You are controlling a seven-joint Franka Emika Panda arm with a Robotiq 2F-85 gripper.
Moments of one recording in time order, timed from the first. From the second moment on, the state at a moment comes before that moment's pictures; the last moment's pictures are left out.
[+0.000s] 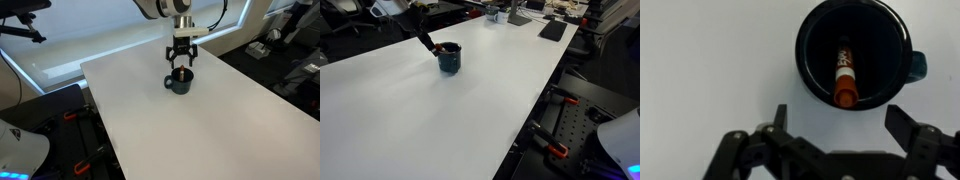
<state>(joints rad) 0.12 0.81 0.07 -1.47 -0.47 2.00 -0.77</state>
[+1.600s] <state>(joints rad) 0.17 0.78 0.06 -1.53 -0.58 2.12 -0.66</state>
